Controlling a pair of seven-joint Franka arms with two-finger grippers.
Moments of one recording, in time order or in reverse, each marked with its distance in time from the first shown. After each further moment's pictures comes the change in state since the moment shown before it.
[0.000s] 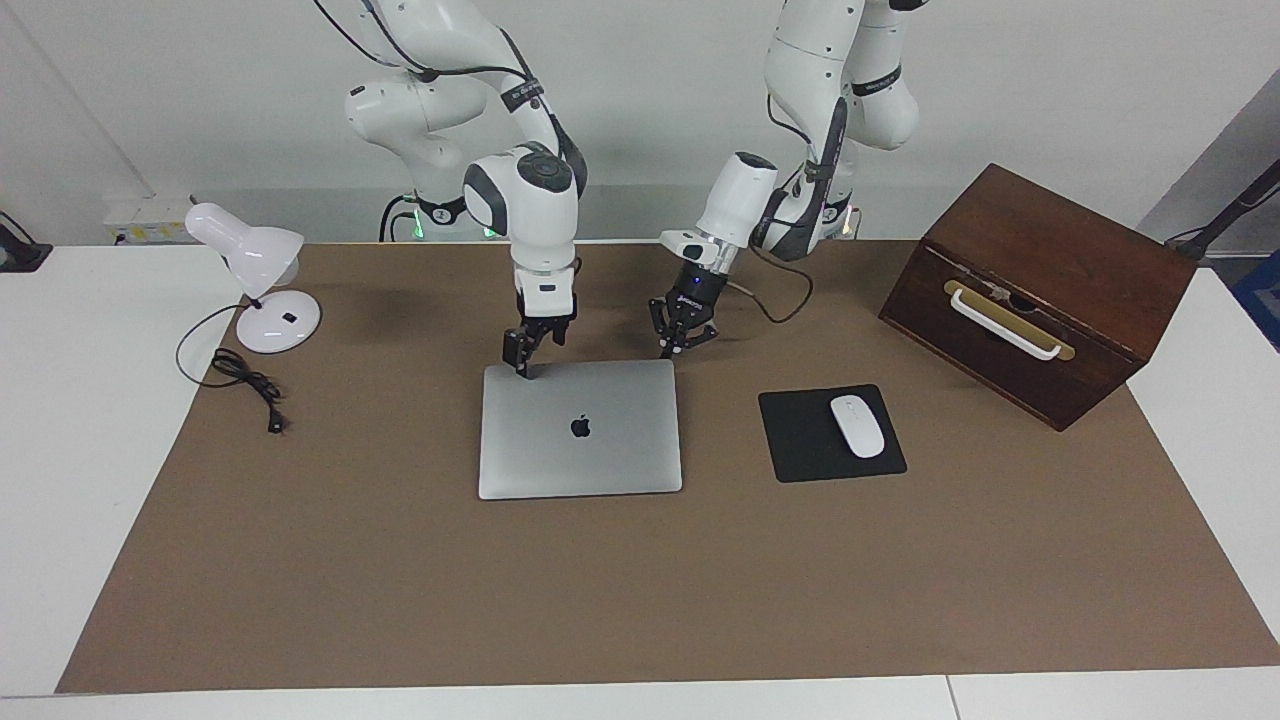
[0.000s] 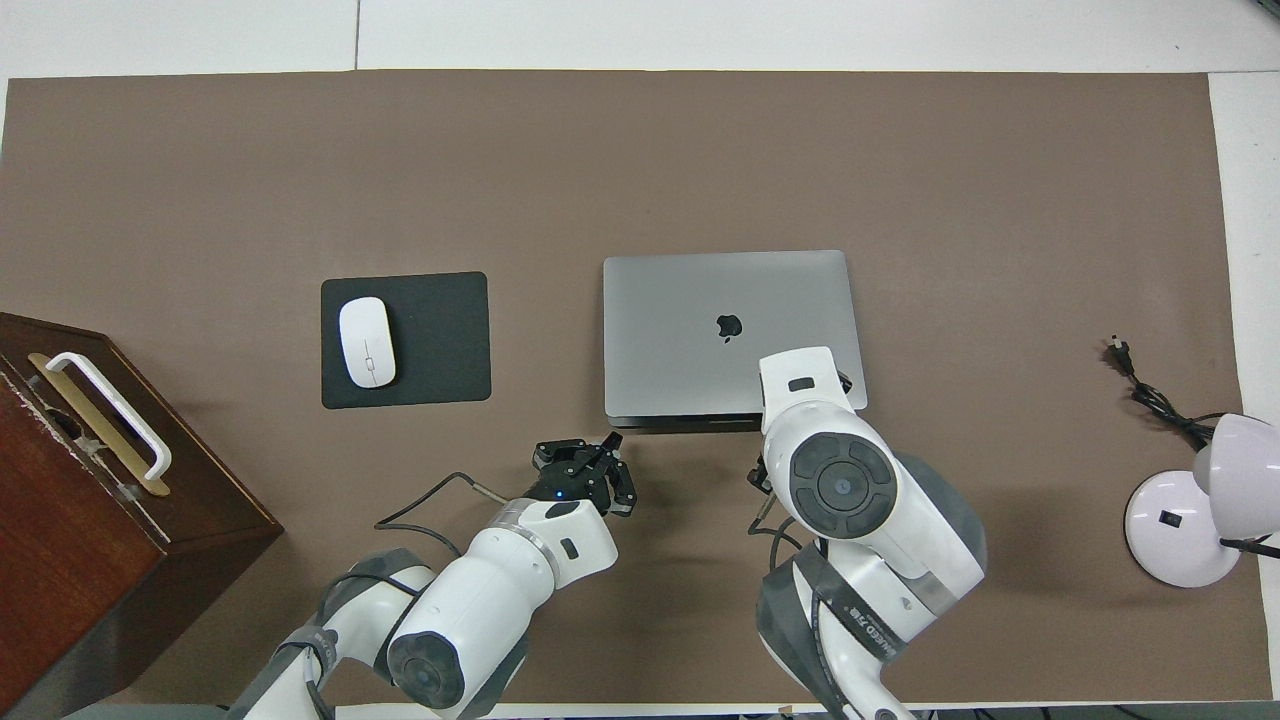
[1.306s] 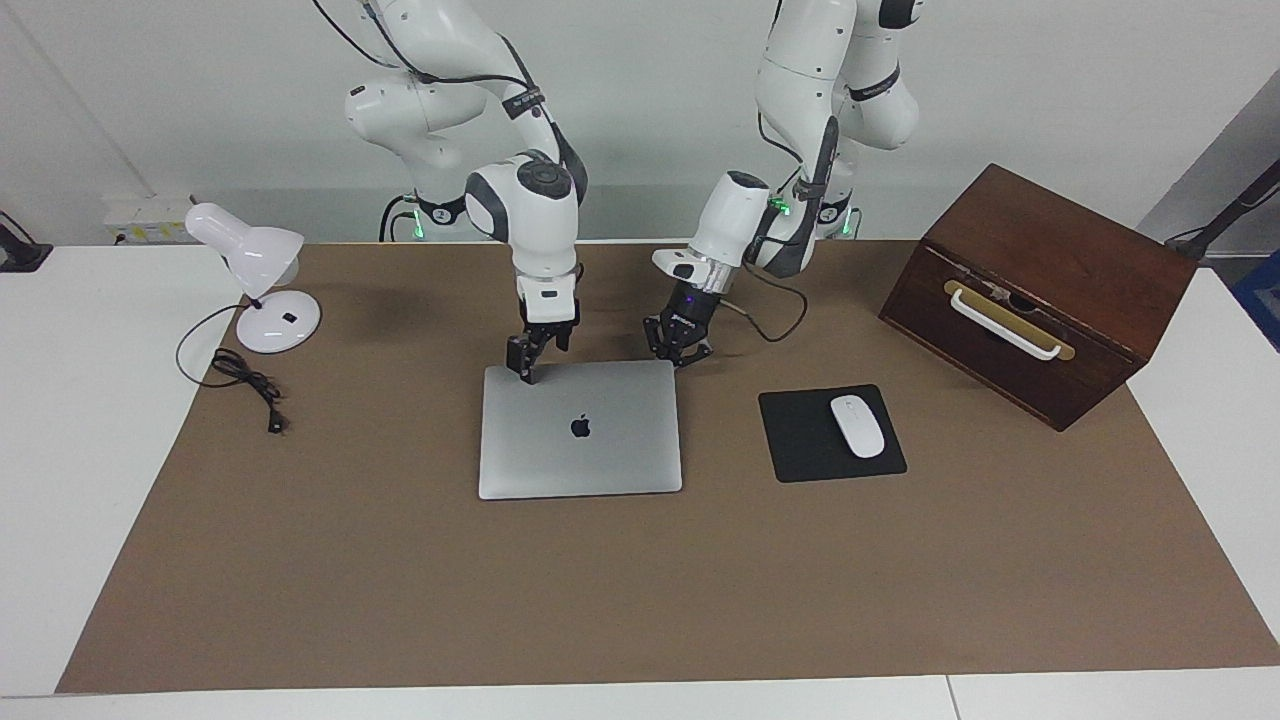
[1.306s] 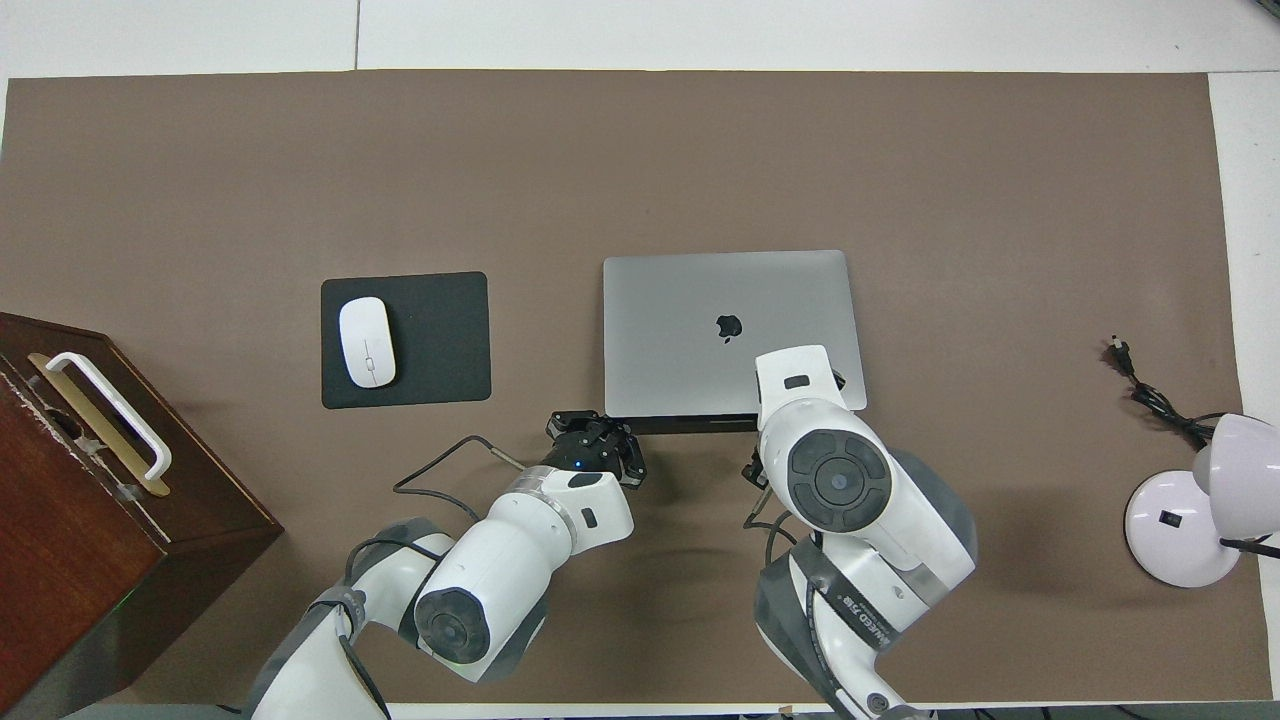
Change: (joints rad) left arm 0.006 0.091 0.003 0.083 0.000 0.003 0.059; right arm -0.001 0.024 -0.002 -0.002 0.000 0.049 0.000
